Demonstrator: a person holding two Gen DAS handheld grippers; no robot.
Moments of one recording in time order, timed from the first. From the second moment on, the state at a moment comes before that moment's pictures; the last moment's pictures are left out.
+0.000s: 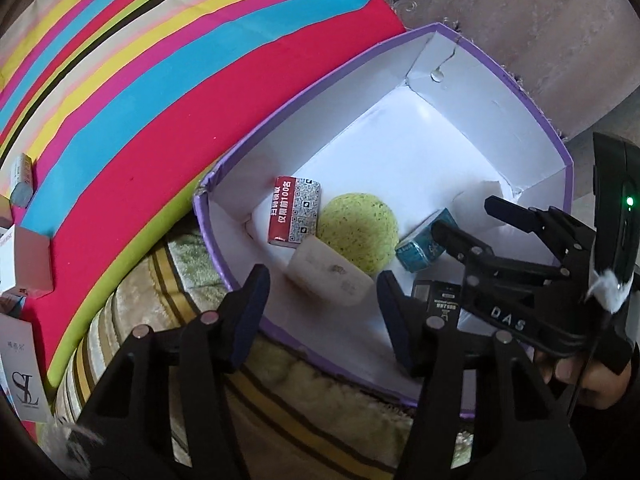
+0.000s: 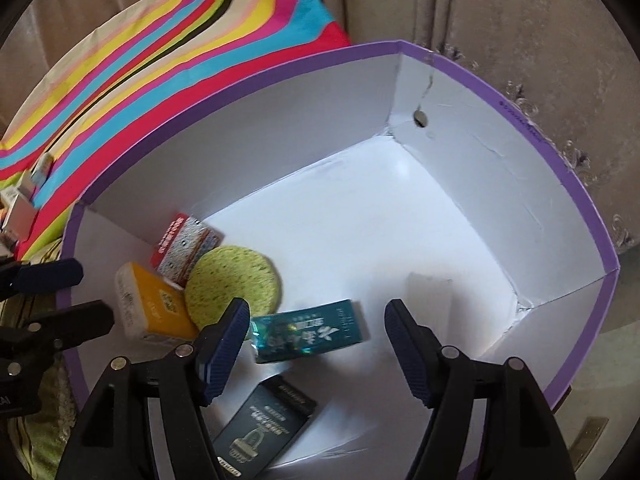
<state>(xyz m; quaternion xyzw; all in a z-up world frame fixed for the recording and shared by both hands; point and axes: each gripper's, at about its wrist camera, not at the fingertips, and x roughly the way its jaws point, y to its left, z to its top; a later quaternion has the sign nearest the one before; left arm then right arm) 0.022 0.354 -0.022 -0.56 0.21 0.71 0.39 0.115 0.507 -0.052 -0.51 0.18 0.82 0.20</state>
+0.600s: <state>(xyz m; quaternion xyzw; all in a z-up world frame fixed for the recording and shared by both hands) 0.008 0.228 0.055 -0.44 0.00 0.82 0.38 0.091 0.470 0.025 -0.44 0.14 0.86 0.20</state>
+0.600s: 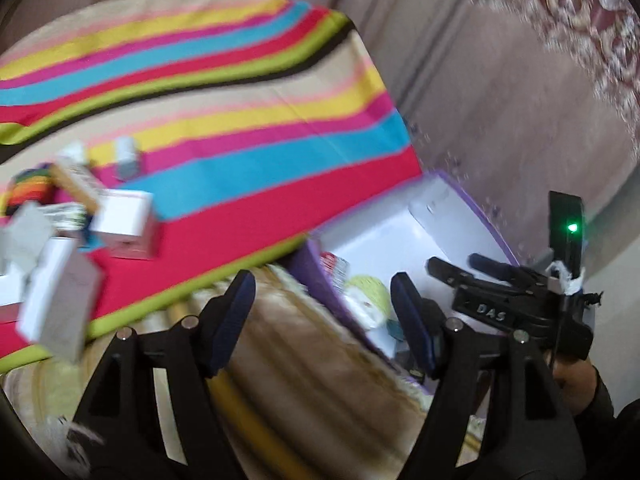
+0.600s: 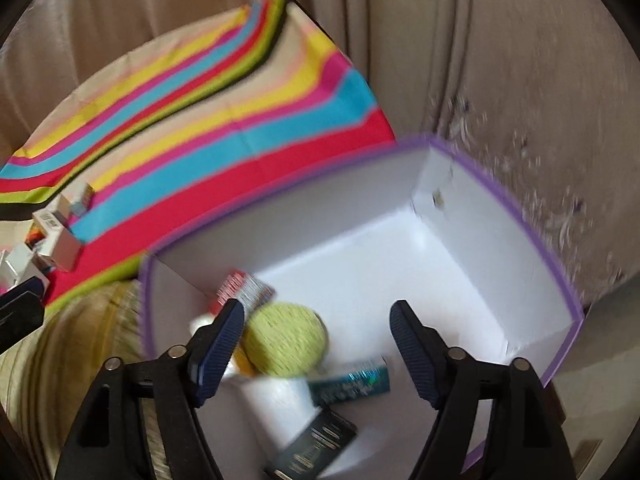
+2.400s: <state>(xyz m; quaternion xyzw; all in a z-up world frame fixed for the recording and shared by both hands) -0.115 0.003 0.020 -0.40 -0.05 0.91 0.12 -0.077 0.262 0.029 -0.44 0.09 0.89 0.04</state>
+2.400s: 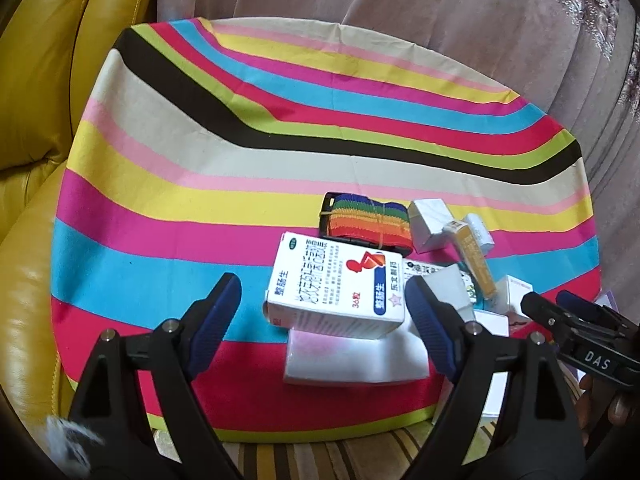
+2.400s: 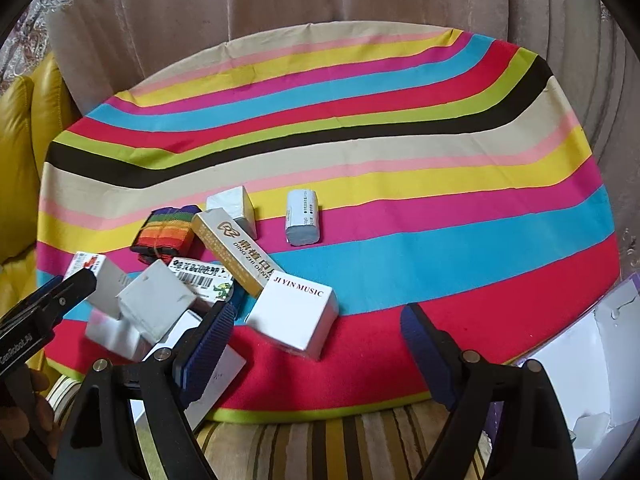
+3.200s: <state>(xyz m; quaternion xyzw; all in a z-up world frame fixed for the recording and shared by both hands) -0.113 0.003 0.012 -0.40 -0.05 0.91 0.10 -0.089 0.258 0.008 -0.47 0.09 0.88 0.05</state>
